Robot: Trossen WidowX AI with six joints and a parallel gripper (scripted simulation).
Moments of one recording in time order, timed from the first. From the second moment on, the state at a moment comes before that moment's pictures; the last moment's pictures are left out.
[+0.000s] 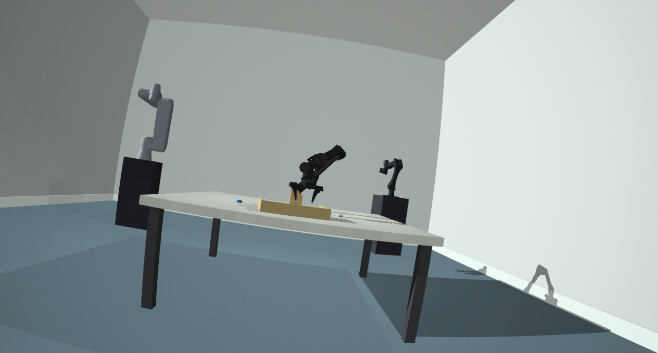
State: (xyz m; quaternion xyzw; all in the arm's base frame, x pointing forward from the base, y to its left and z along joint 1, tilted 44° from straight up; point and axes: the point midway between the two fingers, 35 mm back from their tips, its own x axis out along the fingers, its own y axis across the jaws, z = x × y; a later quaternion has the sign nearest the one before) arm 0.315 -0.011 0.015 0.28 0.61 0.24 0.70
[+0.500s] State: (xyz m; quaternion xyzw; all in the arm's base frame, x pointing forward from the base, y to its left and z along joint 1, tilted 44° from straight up) arm 0.365 -0.017 0.028 0.28 0.61 0.24 0.70
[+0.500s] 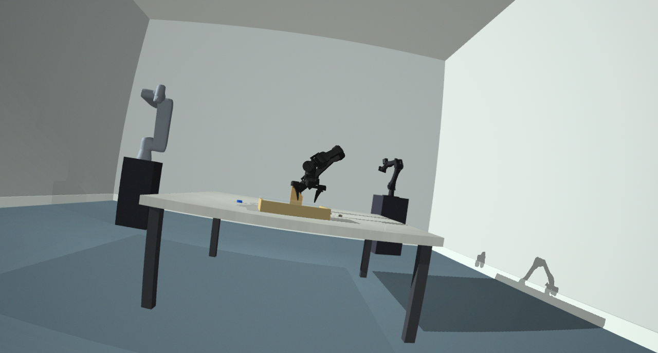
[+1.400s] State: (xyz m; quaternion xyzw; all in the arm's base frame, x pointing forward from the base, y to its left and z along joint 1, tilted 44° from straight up) arm 0.415 -0.011 0.030 0.27 0.61 0.24 0.70
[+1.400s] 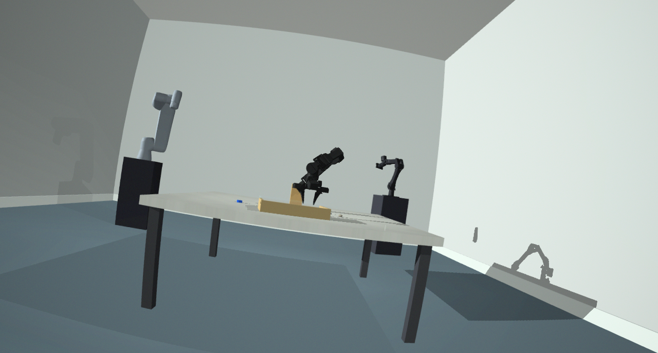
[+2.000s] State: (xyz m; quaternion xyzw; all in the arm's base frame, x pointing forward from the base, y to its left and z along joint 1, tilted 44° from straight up) arm 0.419 0.009 0.009 0.28 0.61 0.24 0.70
